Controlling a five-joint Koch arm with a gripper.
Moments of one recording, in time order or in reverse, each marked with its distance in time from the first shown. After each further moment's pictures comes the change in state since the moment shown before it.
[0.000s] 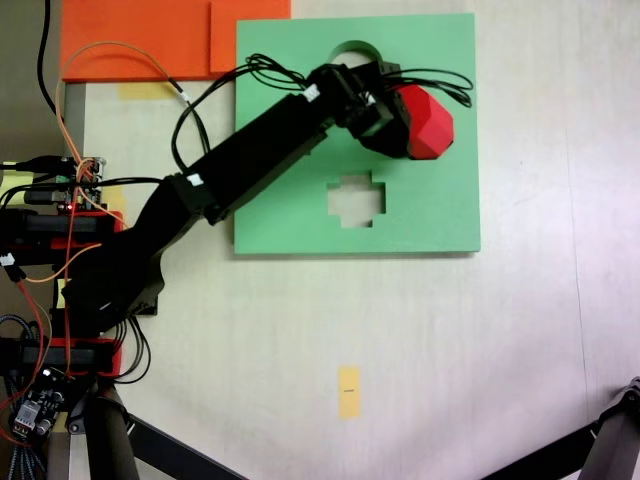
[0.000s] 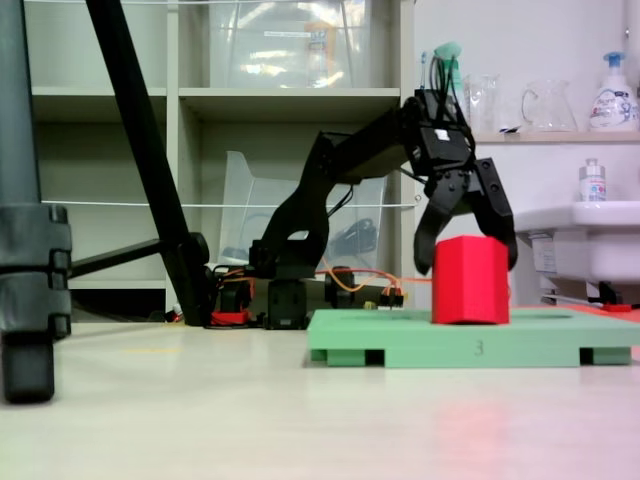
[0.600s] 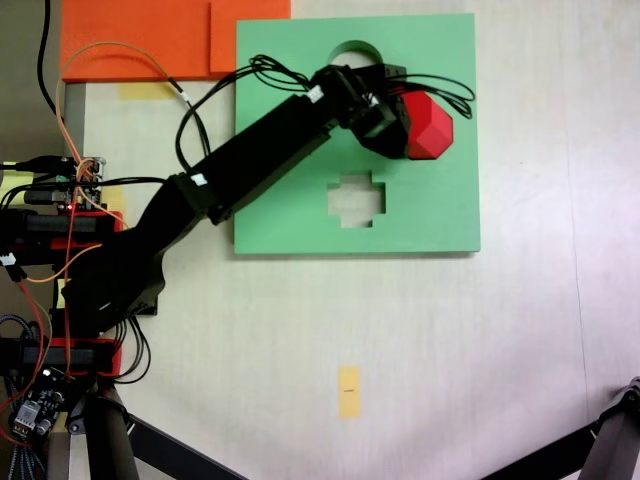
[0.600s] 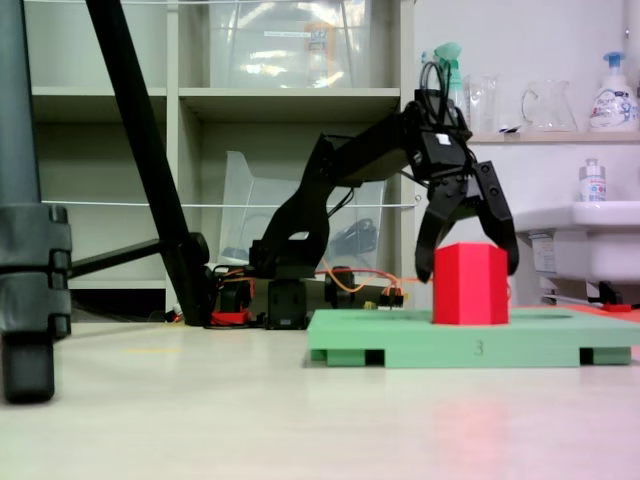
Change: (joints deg) arm 0.4 -1.2 -1.6 -0.4 7.8
